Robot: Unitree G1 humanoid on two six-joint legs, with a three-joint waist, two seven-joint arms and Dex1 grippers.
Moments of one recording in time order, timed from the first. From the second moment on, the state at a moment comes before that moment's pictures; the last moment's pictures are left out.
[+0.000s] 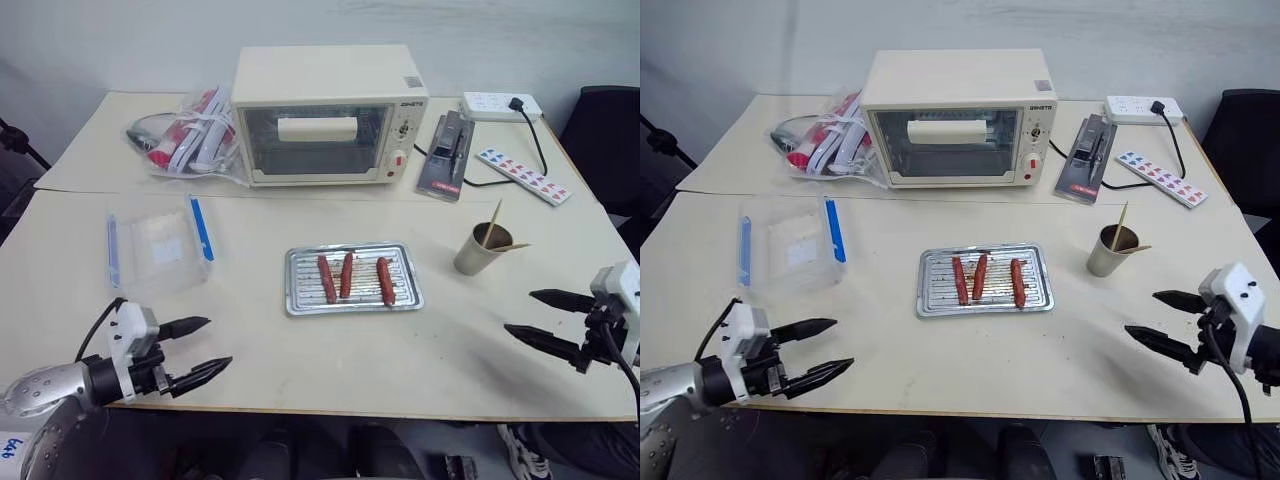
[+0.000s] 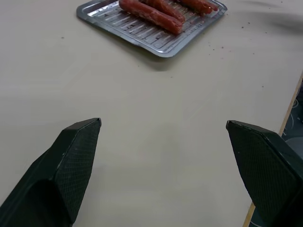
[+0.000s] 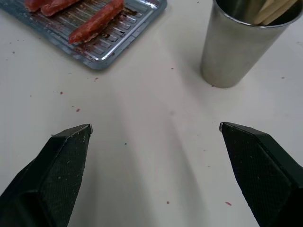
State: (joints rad) left arm 0.29 0.75 0.36 -0.42 -0.60 0.43 -0.93; right arm 0.22 -0.96 -0.56 -0.25 0.56 0.57 1.09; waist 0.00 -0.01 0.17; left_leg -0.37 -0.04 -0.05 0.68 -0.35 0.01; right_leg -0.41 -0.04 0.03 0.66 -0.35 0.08
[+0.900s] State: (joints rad) left arm 0.13 0.76 0.34 -0.43 -0.71 0.58 -0.93; right arm 0.15 -0.90 -0.73 -0.36 0.74 0.74 0.91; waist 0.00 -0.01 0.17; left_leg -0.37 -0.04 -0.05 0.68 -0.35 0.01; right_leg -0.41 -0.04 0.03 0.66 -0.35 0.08
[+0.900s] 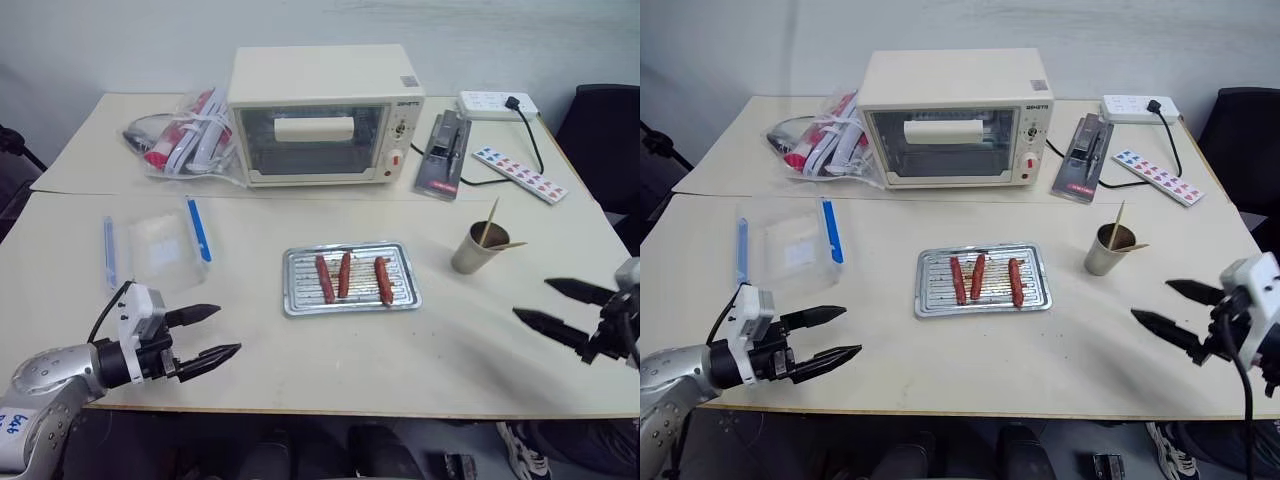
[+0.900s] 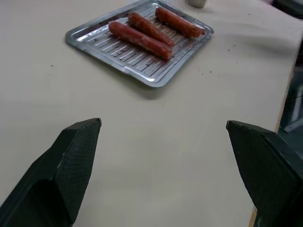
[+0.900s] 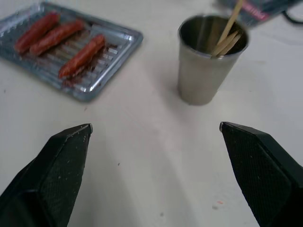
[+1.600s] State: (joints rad) left arm -0.44 0.78 0.05 -0.34 -0.80 0.70 -1.08; right arm -0.55 -0.99 -0.27 -0.03 0.63 0.97 0.56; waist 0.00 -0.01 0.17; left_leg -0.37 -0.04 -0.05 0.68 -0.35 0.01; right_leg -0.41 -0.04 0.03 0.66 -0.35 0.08
